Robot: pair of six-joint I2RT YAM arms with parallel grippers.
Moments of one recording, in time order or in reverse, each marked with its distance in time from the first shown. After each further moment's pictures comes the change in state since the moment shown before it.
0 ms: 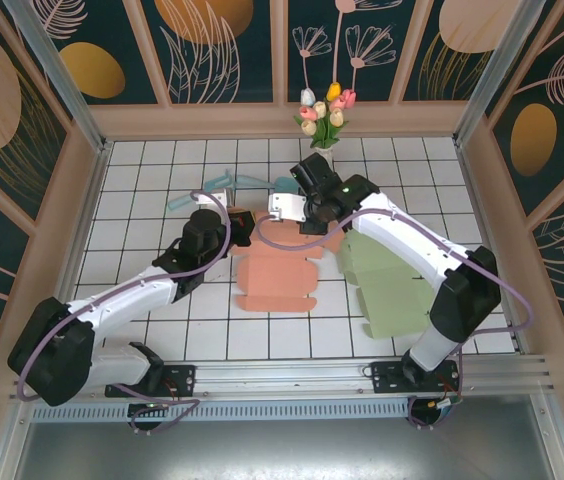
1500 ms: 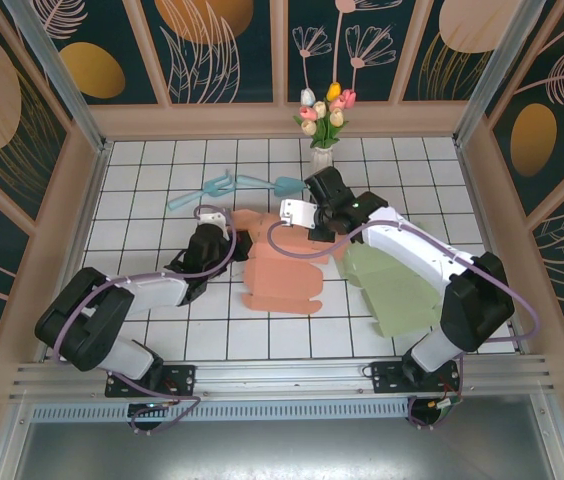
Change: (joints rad) left arm 0.066 0.206 -0.156 0.238 0.104 -0.098; right arm -0.055 -0.086 -0.243 0.224 -0.001 0.013
